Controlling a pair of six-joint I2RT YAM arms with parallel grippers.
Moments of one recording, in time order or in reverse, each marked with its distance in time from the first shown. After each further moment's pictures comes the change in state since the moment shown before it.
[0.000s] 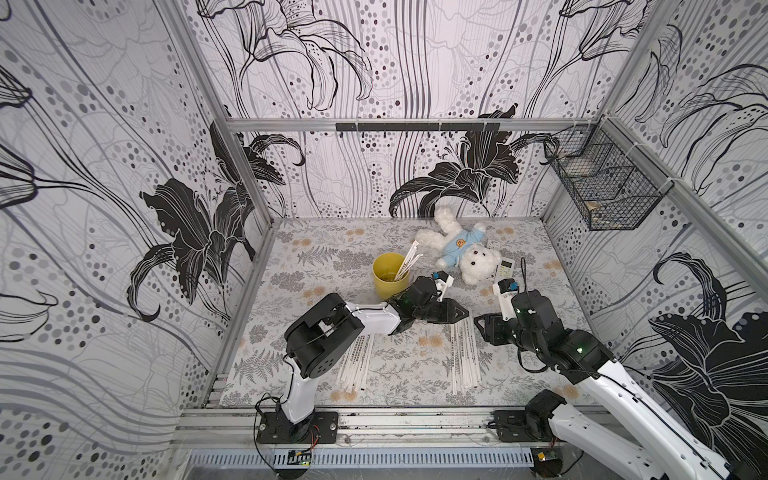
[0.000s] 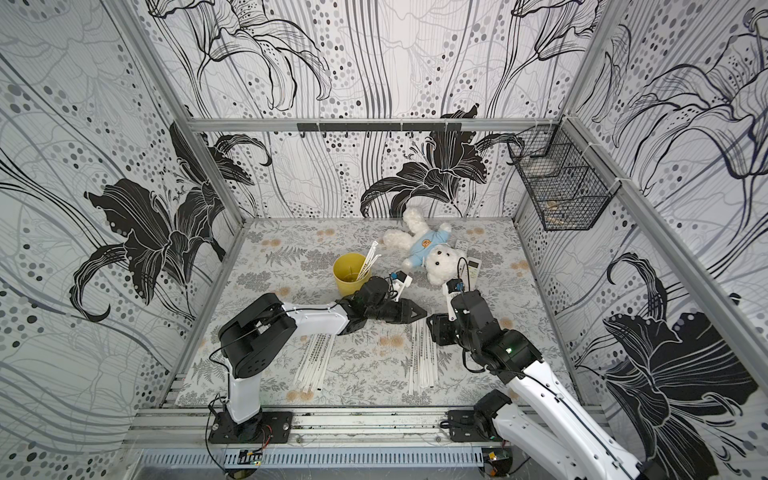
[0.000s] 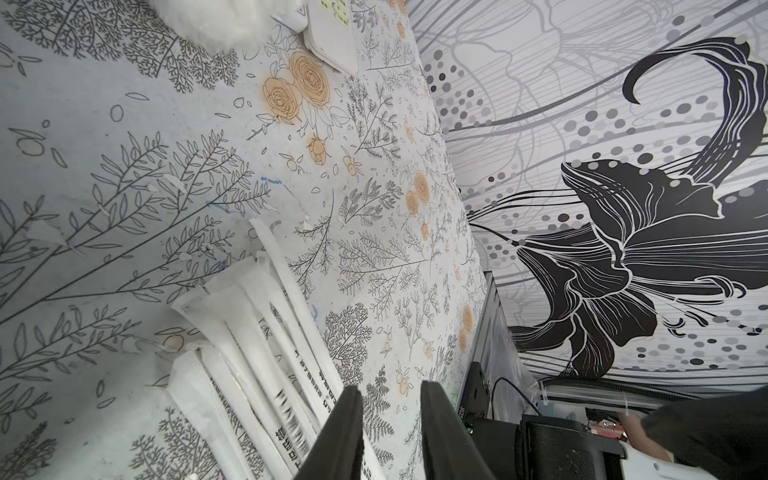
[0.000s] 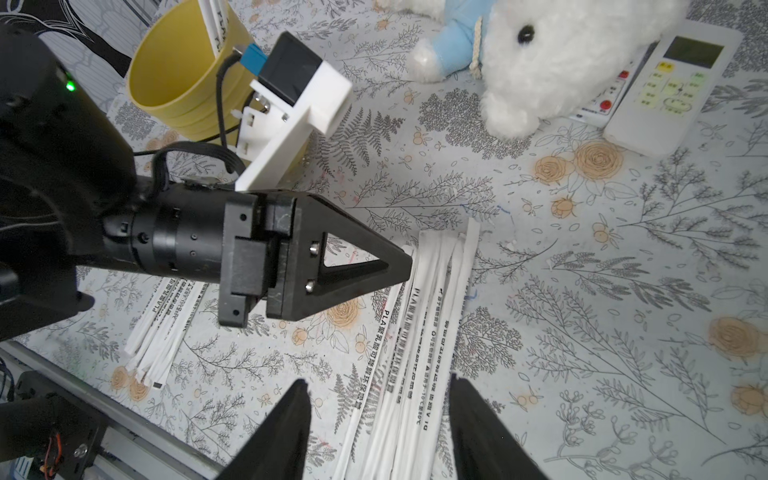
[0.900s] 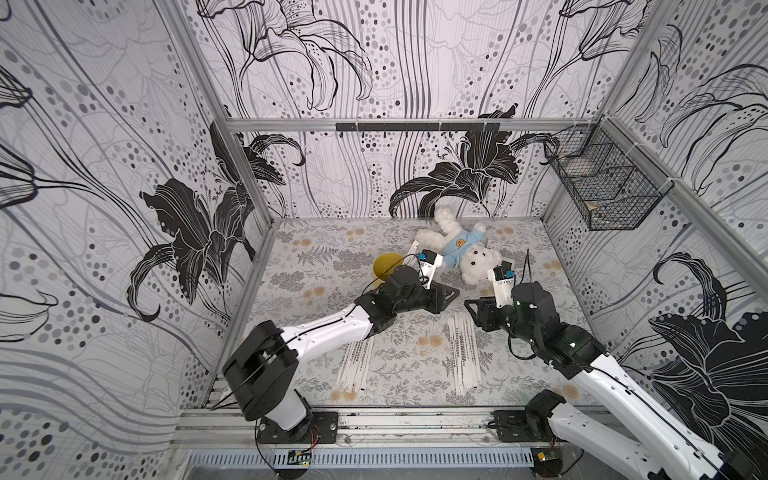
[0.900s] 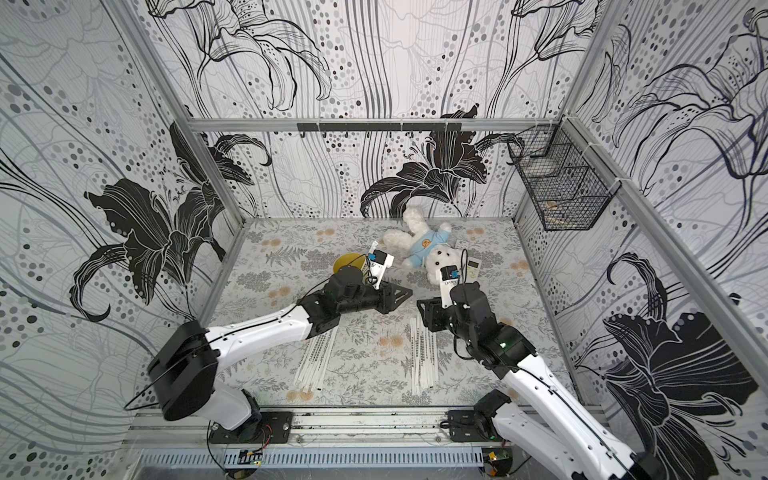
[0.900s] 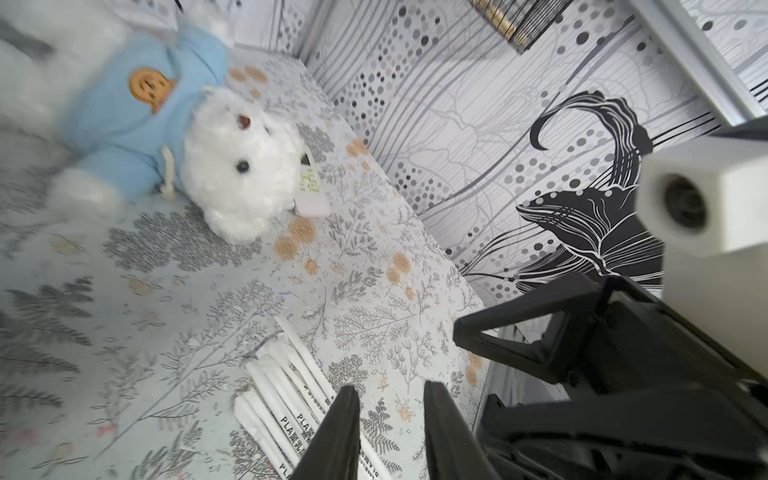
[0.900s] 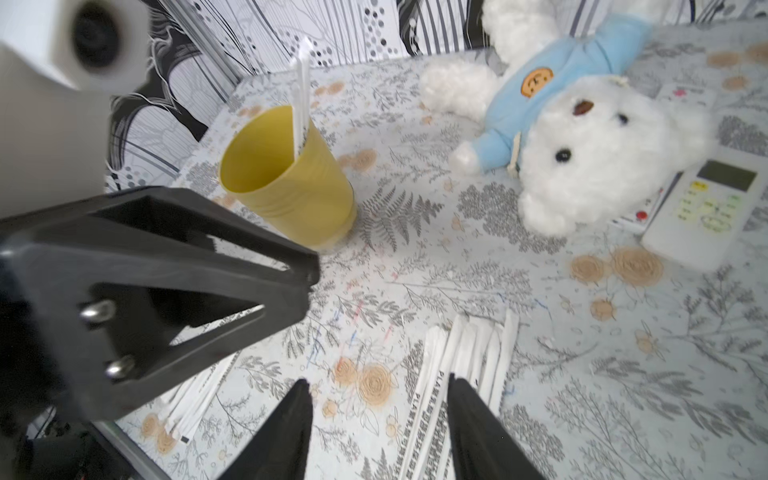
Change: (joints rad) left arm 0.000 -0.473 -0.083 -0.209 -0.263 0.334; right arm 0.000 0.065 0.000 0.305 -0.037 -0.047
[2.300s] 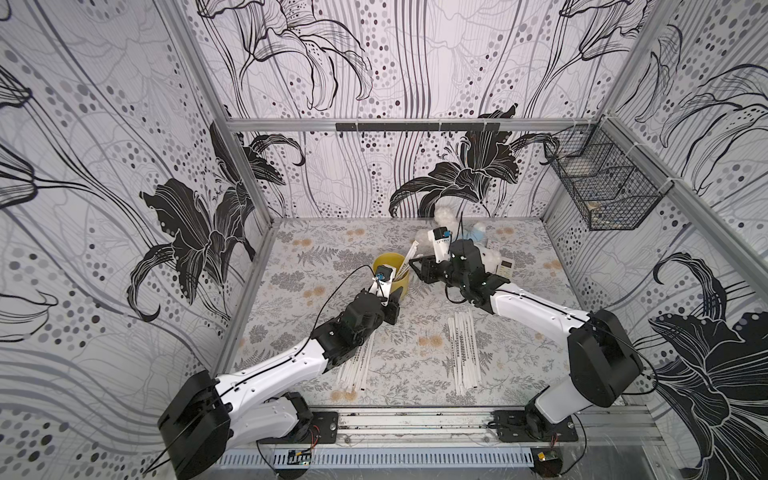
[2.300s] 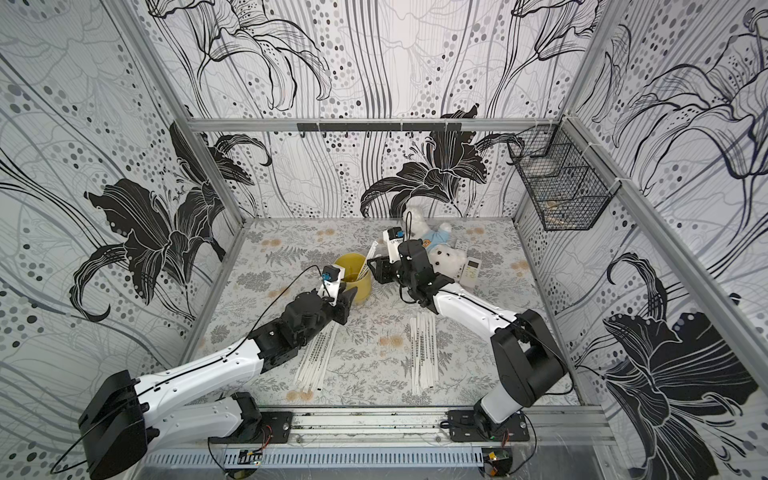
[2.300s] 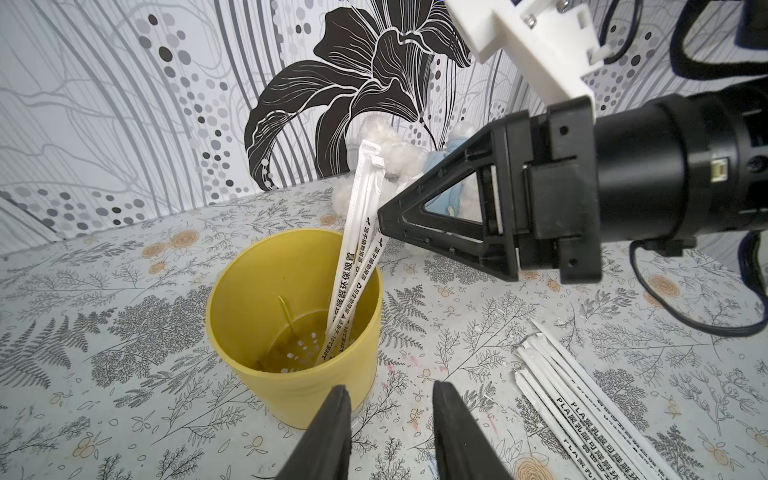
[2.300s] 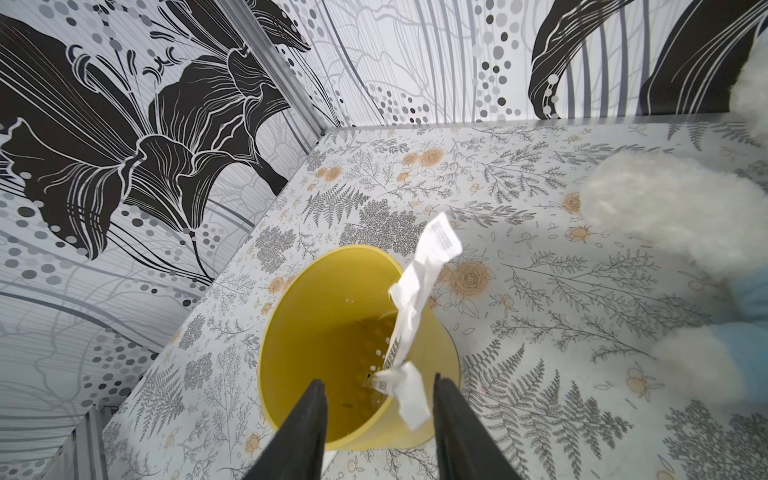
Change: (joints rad) left arm 0.000 -0.346 -0.343 -0.052 -0.577 0.383; right arm 0.010 0.773 0.284 0.616 -0.178 0.027
